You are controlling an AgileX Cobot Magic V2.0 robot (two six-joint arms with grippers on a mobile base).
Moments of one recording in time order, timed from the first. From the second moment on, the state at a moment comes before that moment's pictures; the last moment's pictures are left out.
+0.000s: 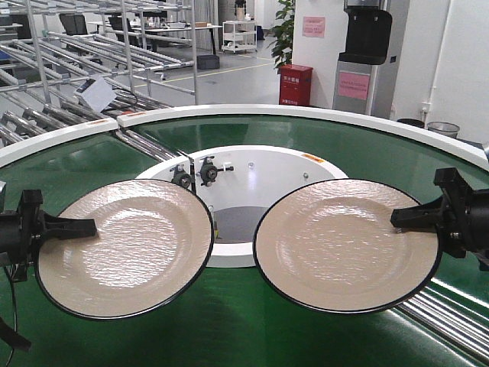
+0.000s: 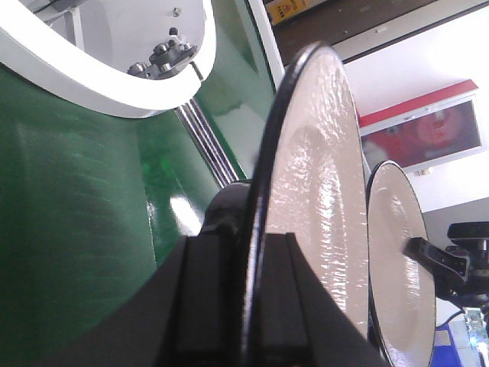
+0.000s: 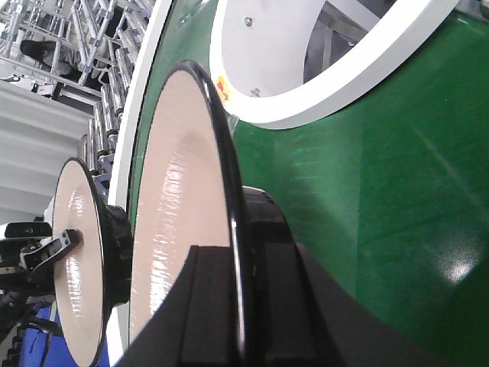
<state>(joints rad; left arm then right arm) 0.28 1.81 -1.30 -1.50 1.16 0.72 -0.26 1.60 -1.30 1.24 1.04 -0.50</state>
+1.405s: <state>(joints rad) 0.28 1.81 -1.30 -1.49 1.16 0.72 -0.26 1.60 -1.30 1.24 1.04 -0.50</state>
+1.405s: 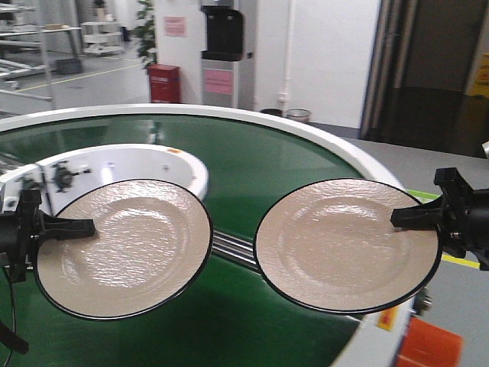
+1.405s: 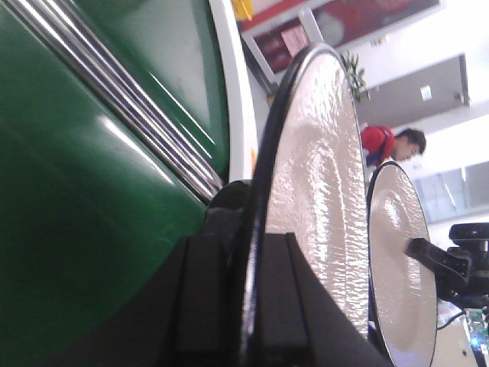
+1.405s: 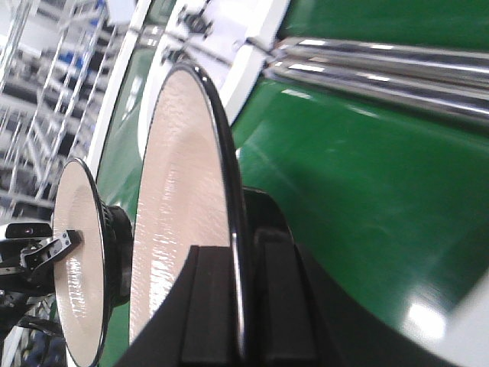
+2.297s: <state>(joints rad) 0.28 1.81 -1.30 -1.49 1.16 0.72 -0.26 1.60 -1.30 1.24 1.04 -0.50</state>
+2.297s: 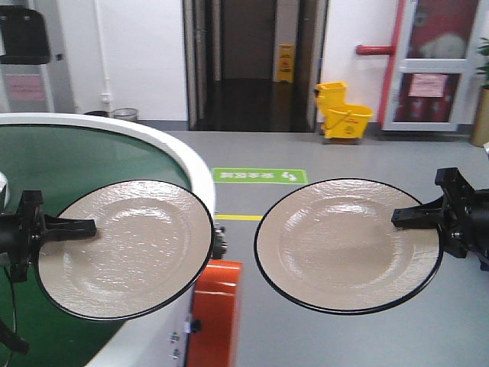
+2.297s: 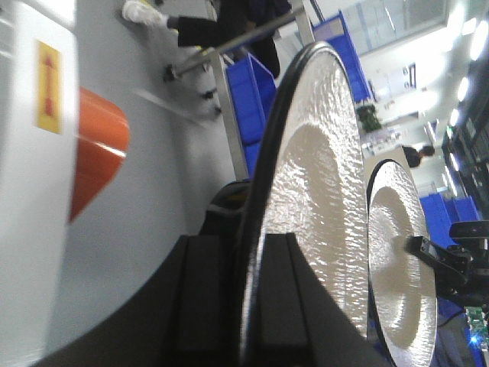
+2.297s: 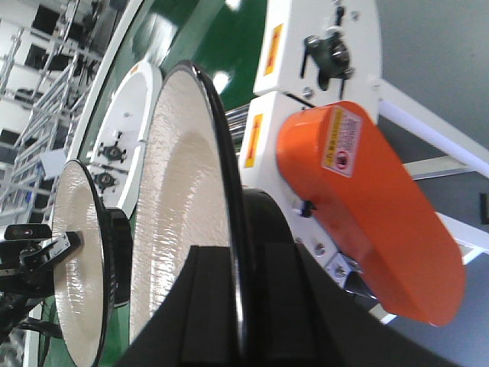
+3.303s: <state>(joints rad) 0.28 1.81 -1.30 -1.49 1.16 0.72 -0.26 1.60 -1.30 1.24 1.04 -0.50</state>
